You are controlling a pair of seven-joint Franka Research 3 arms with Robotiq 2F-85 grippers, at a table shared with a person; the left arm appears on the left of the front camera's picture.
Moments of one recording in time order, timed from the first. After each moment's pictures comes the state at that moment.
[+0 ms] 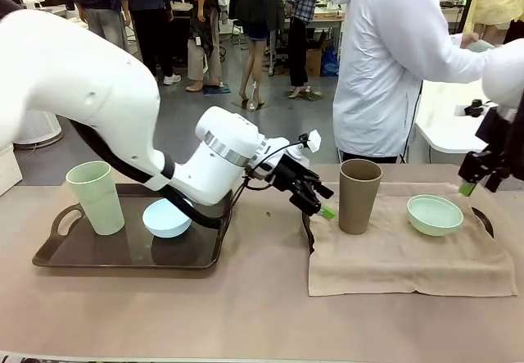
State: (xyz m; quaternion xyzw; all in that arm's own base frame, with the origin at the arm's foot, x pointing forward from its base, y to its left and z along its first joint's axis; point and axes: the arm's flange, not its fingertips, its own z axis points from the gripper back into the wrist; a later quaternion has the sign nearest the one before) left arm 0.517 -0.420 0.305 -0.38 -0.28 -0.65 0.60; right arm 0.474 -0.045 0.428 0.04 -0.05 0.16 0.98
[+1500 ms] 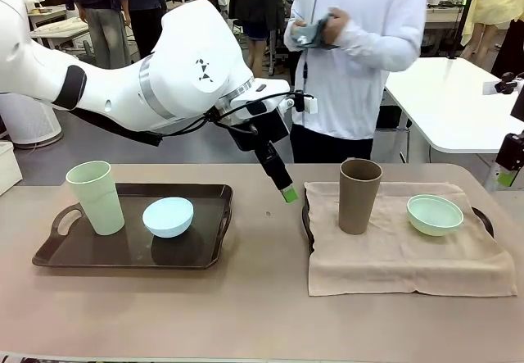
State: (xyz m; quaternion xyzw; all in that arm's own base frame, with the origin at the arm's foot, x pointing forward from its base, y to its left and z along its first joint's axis) left arm 0.418 -0.378 0.464 -0.18 -0.13 -0.59 0.77; right arm 0.419 -0.043 0.496 -0.01 -0.03 0.18 0.98
